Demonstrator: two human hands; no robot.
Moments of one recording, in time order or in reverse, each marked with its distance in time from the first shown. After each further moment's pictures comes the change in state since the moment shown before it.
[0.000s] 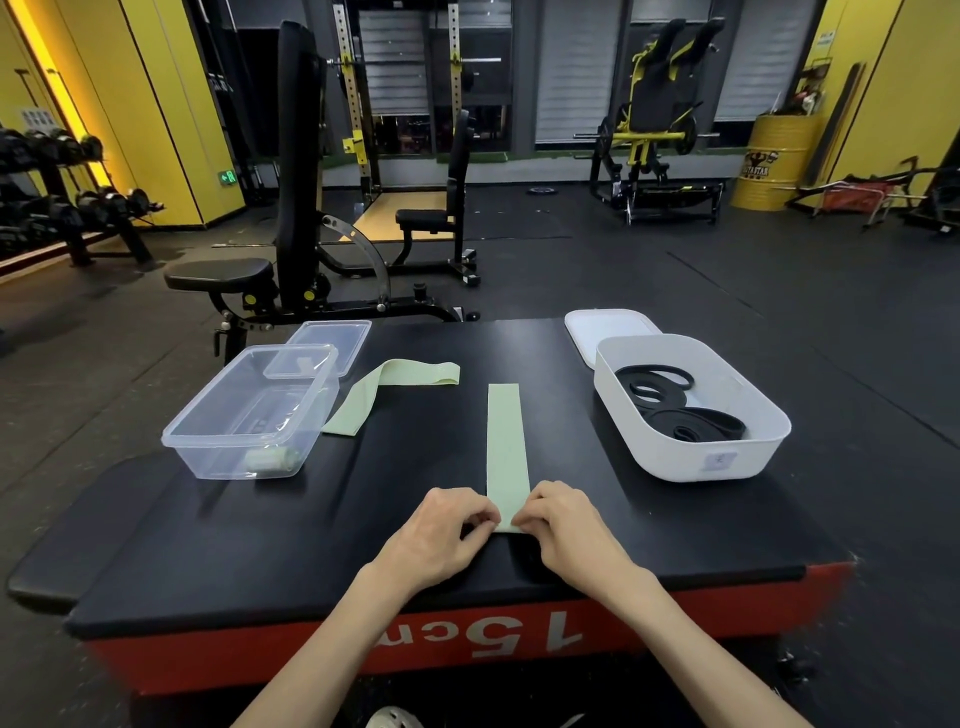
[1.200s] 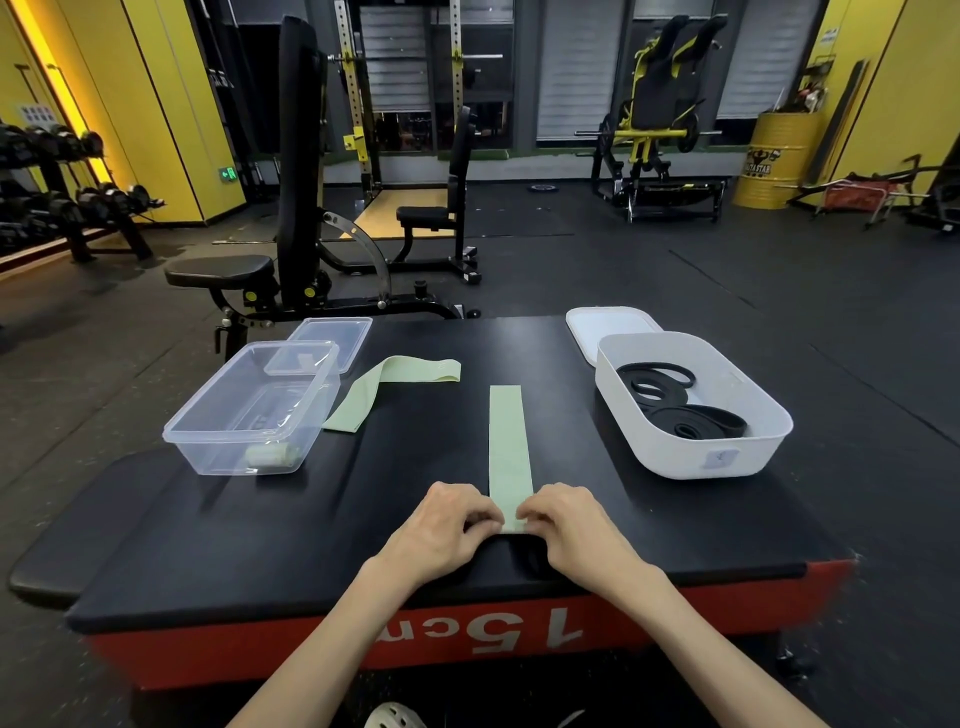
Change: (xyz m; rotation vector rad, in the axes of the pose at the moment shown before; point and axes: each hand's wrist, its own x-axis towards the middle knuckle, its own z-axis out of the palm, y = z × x) left_hand 0.003 0.002 -0.001 0.007 -0.044 -0.053; right_hand -0.002 -0.001 -0.009 -0.044 -0.090 -0.018
